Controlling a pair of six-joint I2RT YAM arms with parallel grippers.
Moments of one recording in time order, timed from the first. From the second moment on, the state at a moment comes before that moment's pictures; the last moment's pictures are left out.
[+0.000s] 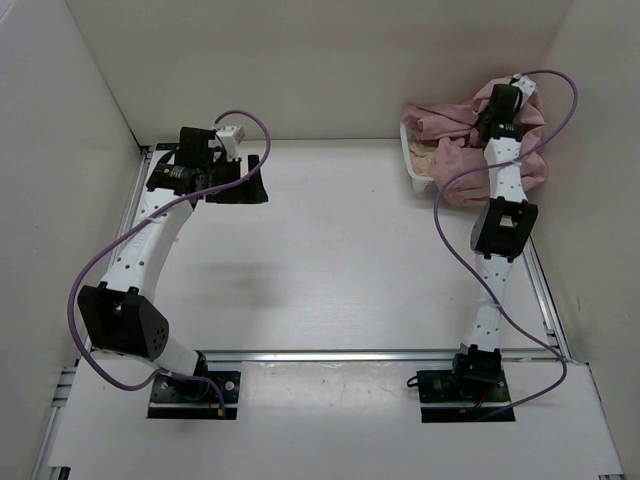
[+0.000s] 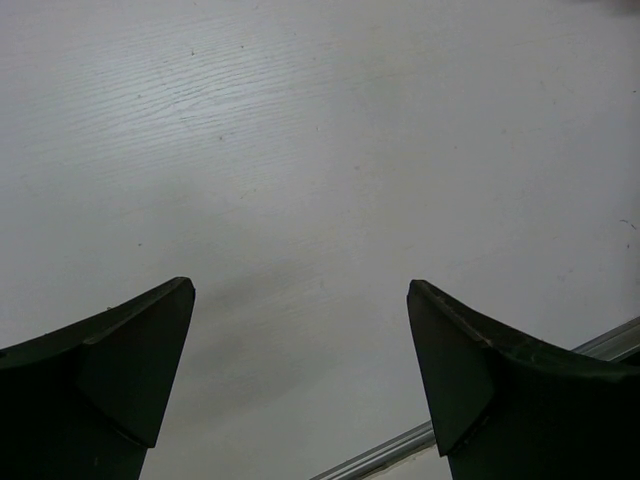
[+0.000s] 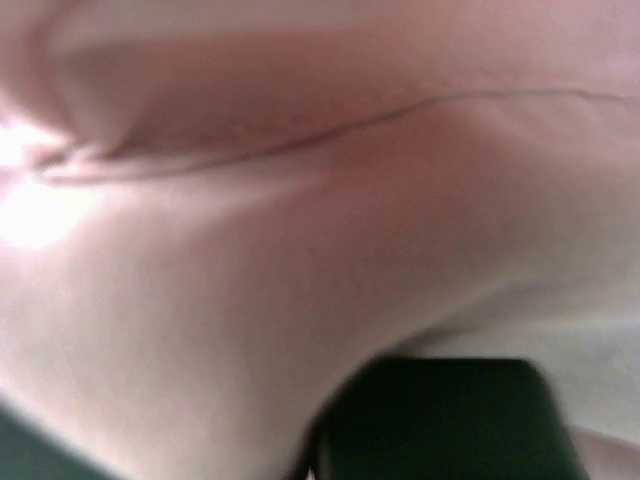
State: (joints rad) left arm -0.20 1.51 1.52 -0.80 0.28 -0.13; right arm -0.14 2.62 2.63 -0.45 0.26 0.31
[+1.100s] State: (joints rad) left arm 0.16 1.20 1.66 -1.04 0.15 -0.40; right arm 0.47 1.74 1.66 -0.78 -0.05 0.40
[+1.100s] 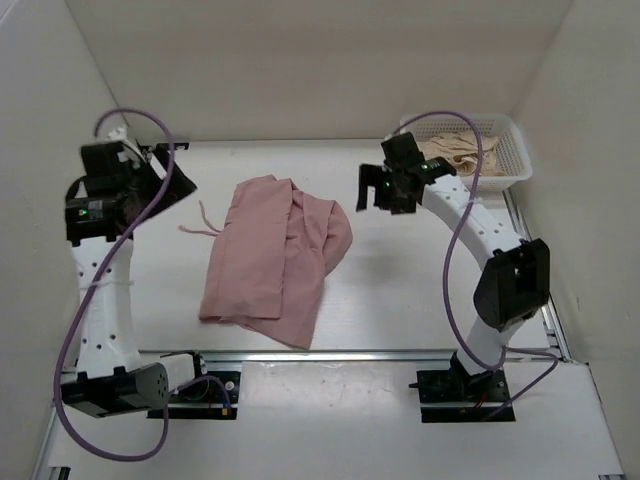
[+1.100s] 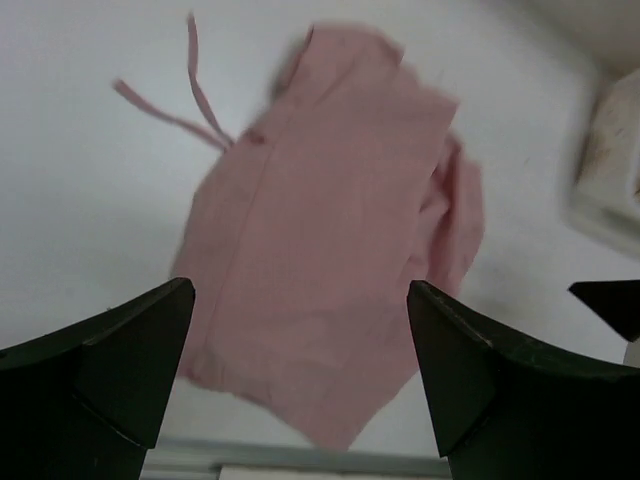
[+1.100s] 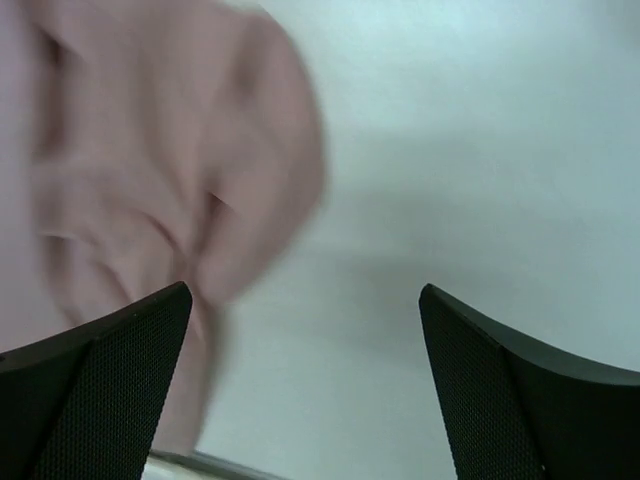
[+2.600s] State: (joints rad) left arm -0.78 1.80 2.49 -1.12 0.15 -0.45; right arm 0.36 0.95 1.54 -1.02 0.24 0.49
